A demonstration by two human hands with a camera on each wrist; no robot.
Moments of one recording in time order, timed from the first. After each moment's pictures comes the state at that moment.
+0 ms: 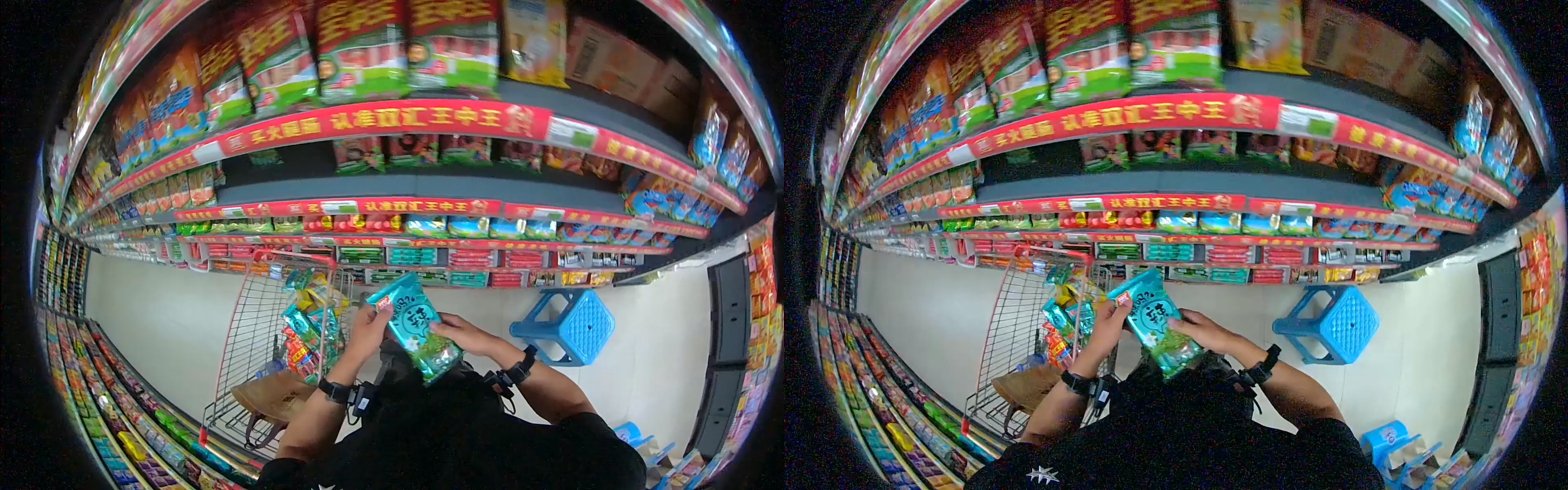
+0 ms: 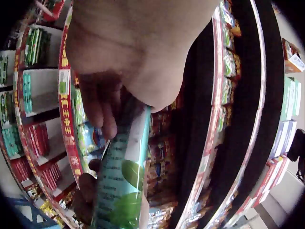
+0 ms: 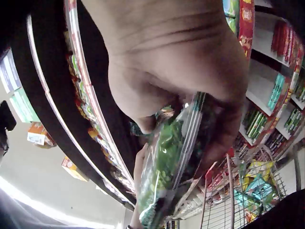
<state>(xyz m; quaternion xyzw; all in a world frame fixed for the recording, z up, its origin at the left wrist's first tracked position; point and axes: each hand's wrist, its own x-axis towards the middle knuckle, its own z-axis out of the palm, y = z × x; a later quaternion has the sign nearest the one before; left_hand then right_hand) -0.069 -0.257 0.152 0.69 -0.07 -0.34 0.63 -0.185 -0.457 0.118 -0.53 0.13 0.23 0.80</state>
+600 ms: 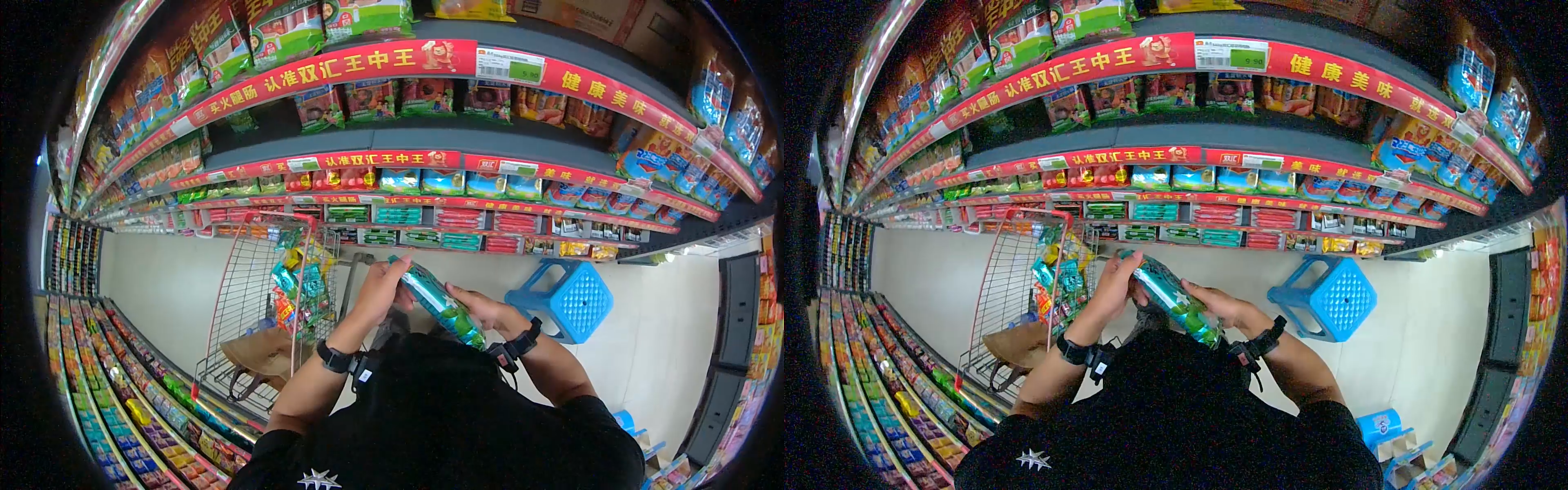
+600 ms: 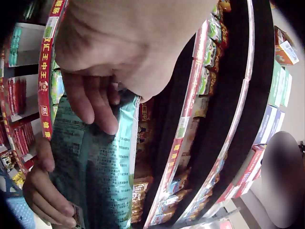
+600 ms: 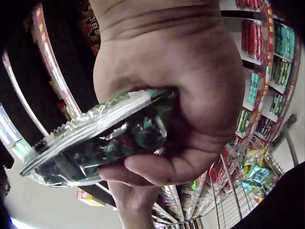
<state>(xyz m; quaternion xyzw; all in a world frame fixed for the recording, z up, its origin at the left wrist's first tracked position) -0.148 -0.367 0.182 0.63 -0.03 -0.42 0.65 -0.276 -0.555 0.119 -0.46 0.19 0.37 0.78</state>
